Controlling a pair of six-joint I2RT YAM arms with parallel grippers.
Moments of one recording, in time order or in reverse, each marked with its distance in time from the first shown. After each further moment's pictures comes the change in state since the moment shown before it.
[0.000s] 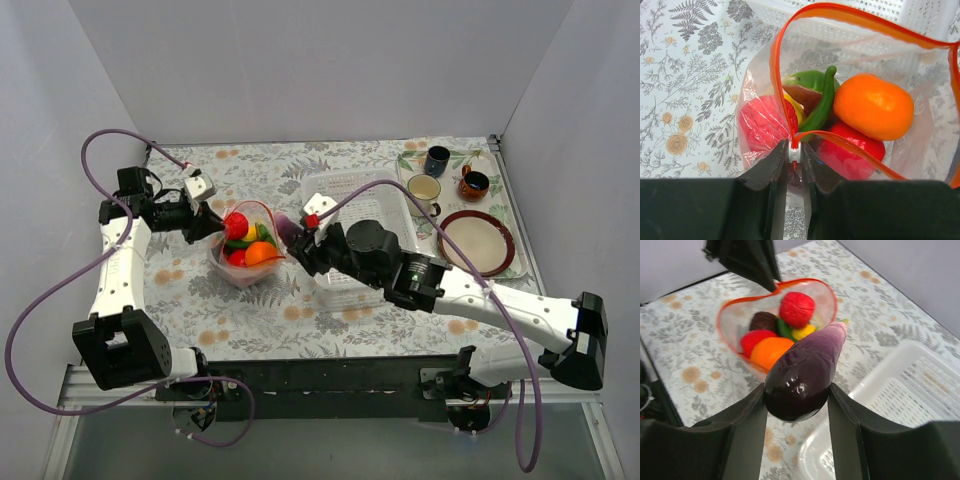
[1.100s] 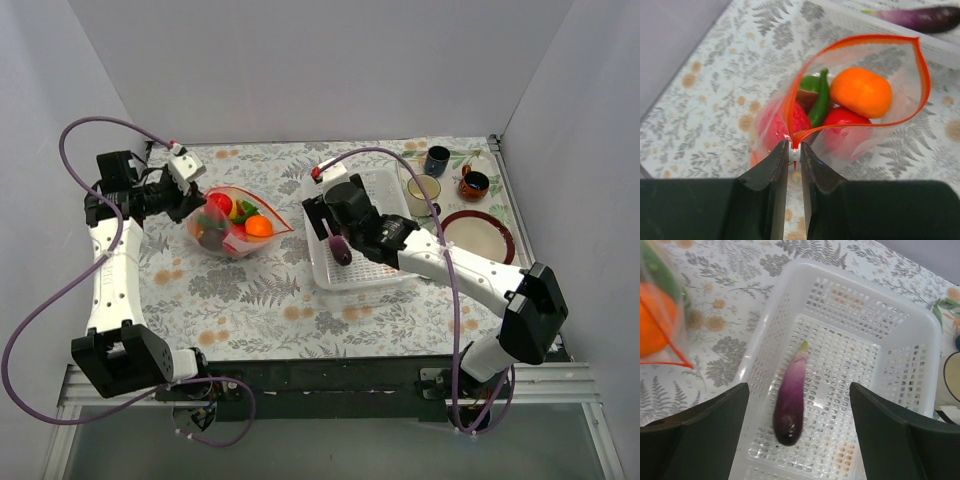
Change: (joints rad) left arm 0.022 -0.025 0.130 0.178 -0.163 -0.175; right arm -0.266 0.254 0.125 -0.202 0.297 0.102
